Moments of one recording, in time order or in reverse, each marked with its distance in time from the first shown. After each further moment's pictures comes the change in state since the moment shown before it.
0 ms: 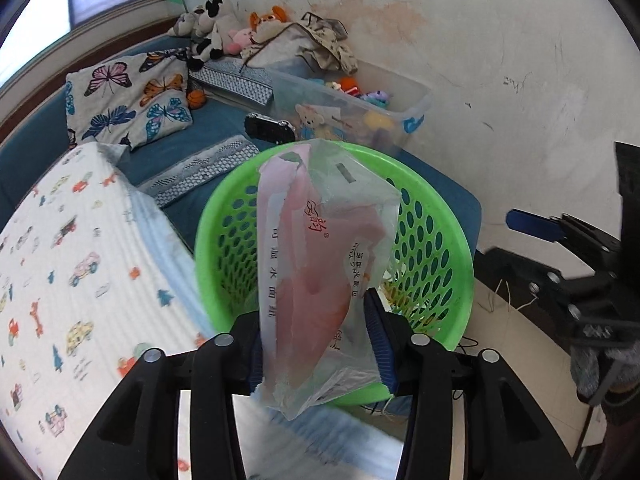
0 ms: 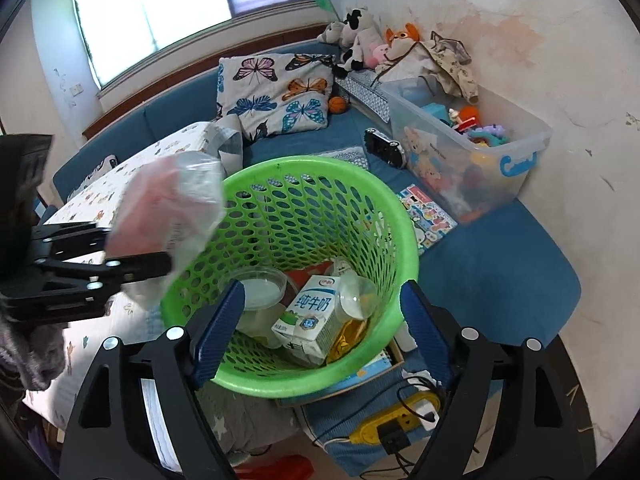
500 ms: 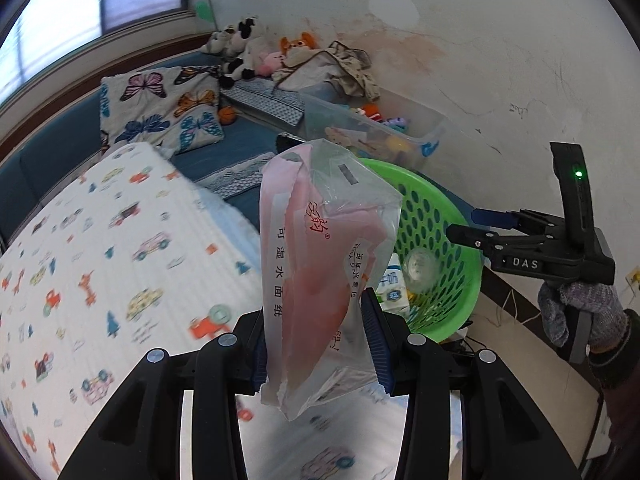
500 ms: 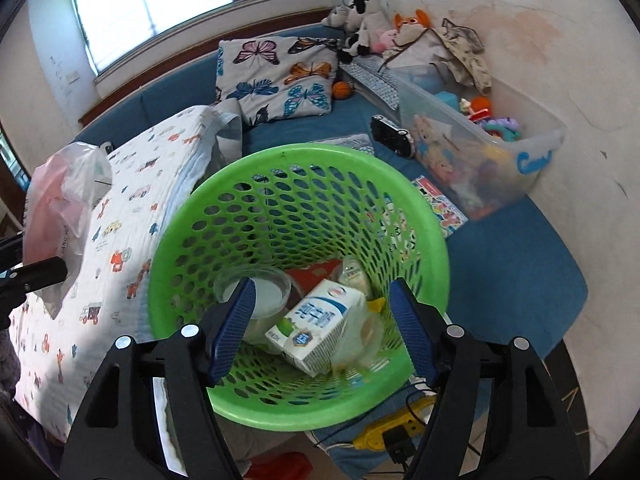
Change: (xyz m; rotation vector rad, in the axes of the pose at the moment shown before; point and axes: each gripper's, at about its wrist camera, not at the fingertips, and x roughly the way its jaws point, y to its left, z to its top) left arm -0.067 0.039 -0.037 -0.034 -0.092 0.037; right arm 0.039 0.008 0.012 -0.008 0.052 -0.004
